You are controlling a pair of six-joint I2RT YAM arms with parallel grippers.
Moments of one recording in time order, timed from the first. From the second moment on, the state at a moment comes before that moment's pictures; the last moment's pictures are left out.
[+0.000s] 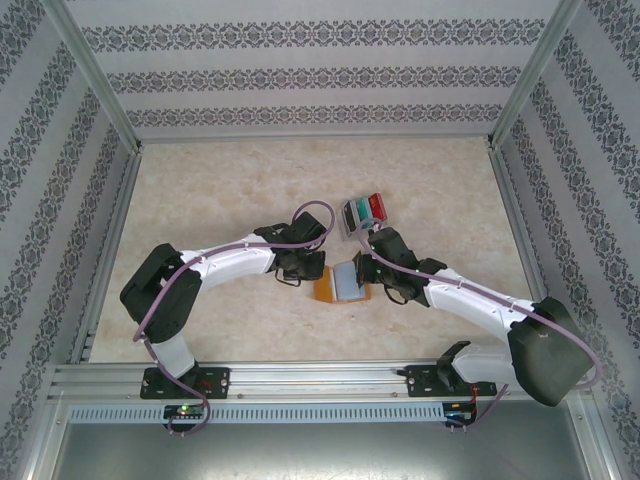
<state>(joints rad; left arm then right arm) -0.75 1.74 1.12 -0.52 0.14 -0.72 0.63 1.25 0.63 -0.25 0.03 0.62</state>
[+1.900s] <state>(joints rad) -0.75 1.74 1.11 -0.50 0.14 -0.74 0.62 1.18 0.71 -0.37 0.04 0.62</state>
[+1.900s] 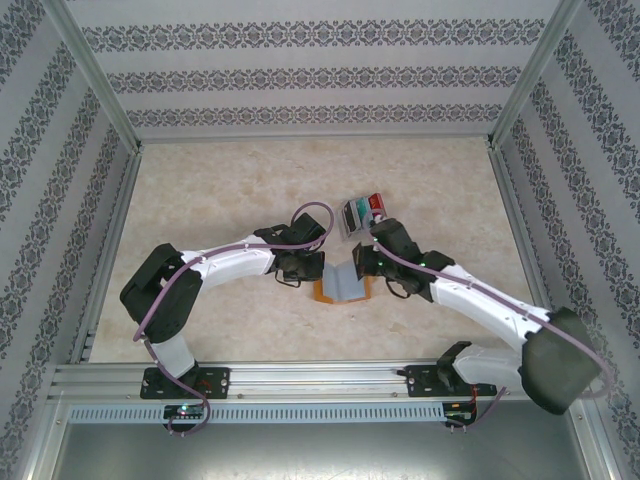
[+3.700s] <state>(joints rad) -0.75 1.66 1.01 -0.49 0.03 -0.87 0.65 1.38 0.50 0.10 -0.18 0.83</state>
